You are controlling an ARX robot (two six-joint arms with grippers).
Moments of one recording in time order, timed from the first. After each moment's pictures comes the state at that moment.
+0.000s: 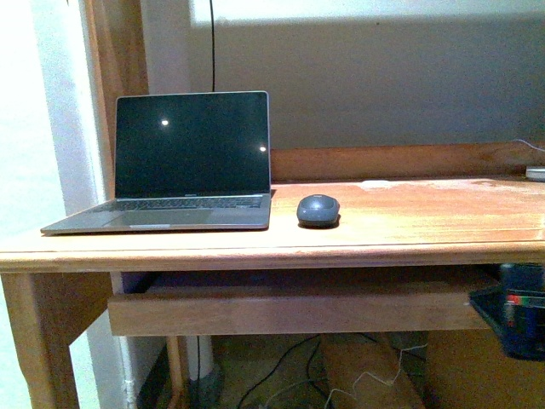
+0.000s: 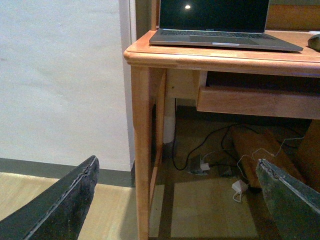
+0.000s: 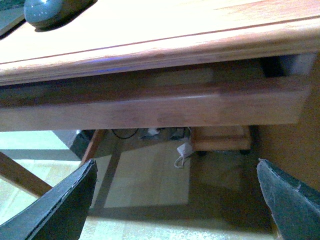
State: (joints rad) left arm -0.01 0.00 0.01 0.00 0.00 -0.01; right arm 0.18 1.39 0.54 0.63 -0.11 0.17
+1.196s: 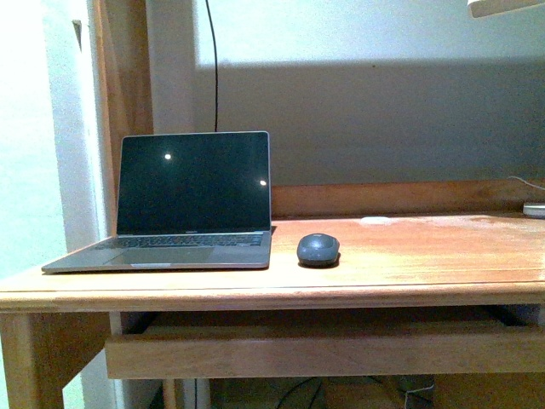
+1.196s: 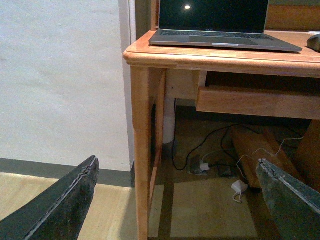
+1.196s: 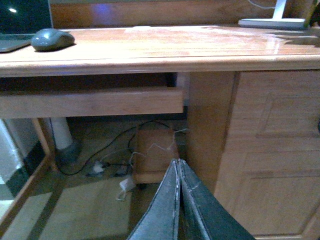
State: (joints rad) left arm 0.00 0.00 0.01 0.00 0.00 -0.01; right arm 0.04 0.01 0.02 0.00 0.02 0.01
